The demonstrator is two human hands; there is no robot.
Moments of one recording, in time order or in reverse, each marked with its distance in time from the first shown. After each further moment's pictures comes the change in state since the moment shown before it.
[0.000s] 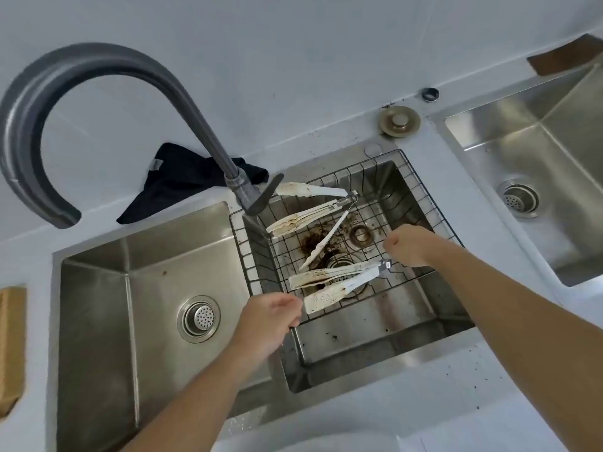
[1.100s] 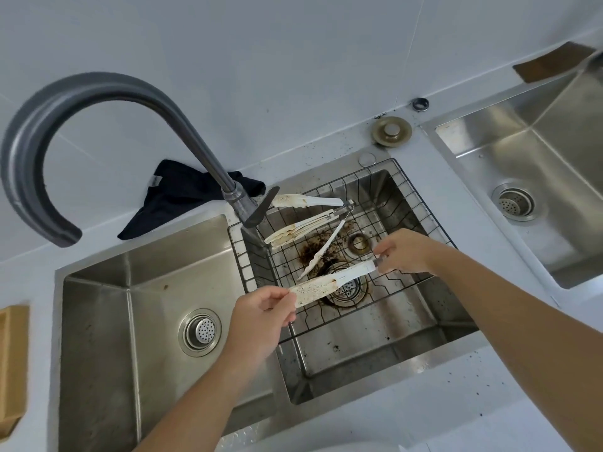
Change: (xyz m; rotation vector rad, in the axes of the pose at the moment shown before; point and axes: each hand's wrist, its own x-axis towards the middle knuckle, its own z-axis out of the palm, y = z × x) left_hand 0.000 0.012 -0.005 -0.155 0.155 0.127; right_hand 0.004 0.015 0.000 0.270 -0.045 -0.177
